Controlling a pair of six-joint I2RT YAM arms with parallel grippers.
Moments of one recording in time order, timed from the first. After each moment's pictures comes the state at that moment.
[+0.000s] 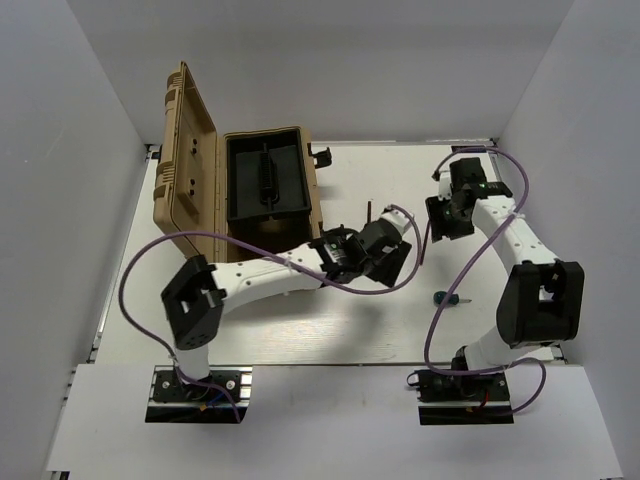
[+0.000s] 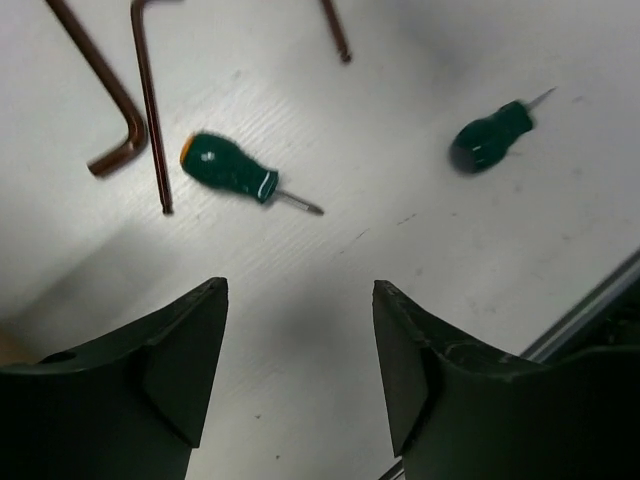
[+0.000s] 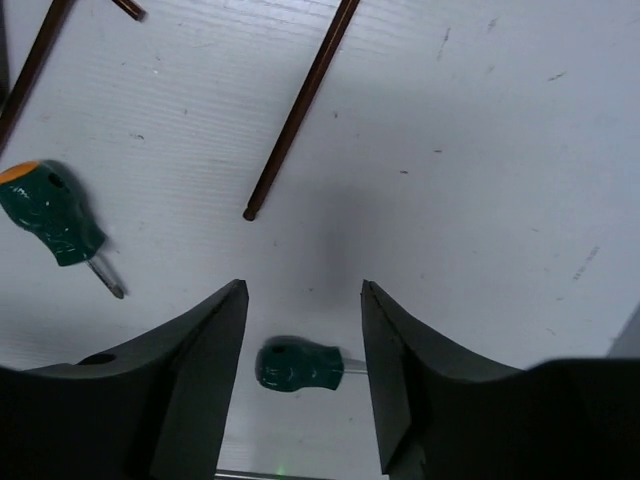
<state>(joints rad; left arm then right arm) -1.12 1.79 1.48 -0.38 -0.23 -0.37 0.12 1.55 1.25 -0.82 -0.01 -0.12</state>
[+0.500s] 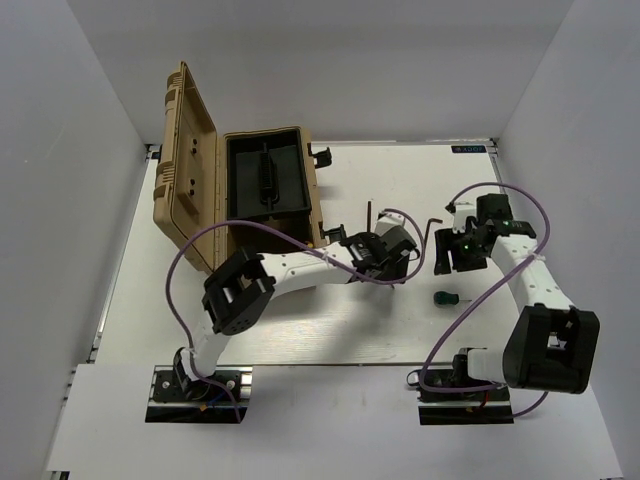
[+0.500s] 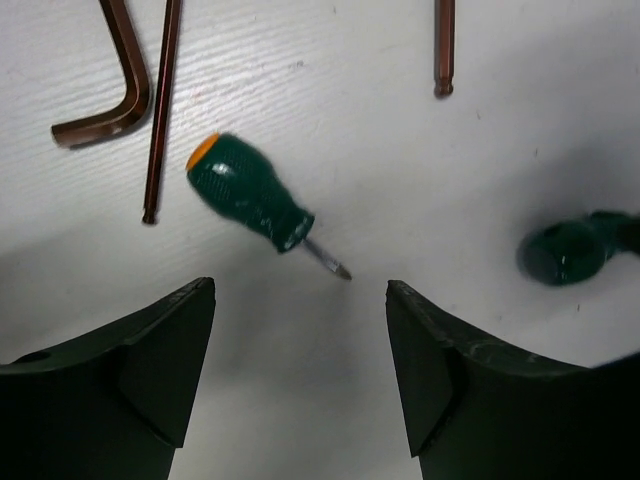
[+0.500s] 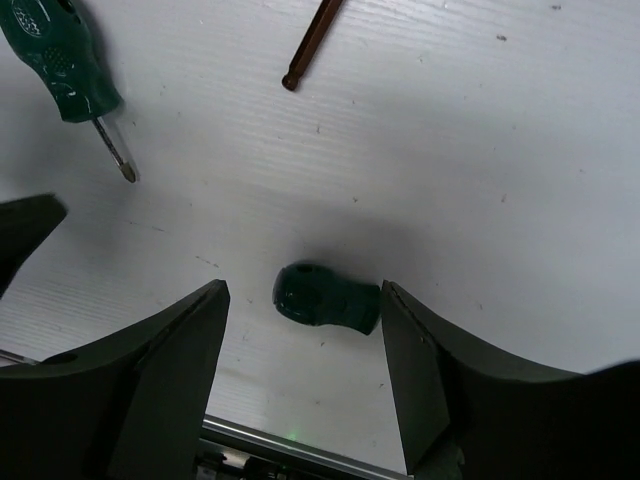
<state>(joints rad) -1.11 2.04 1.59 -0.44 -0.34 -0.68 -0.03 1.31 0.93 -0.81 -0.27 -0.24</state>
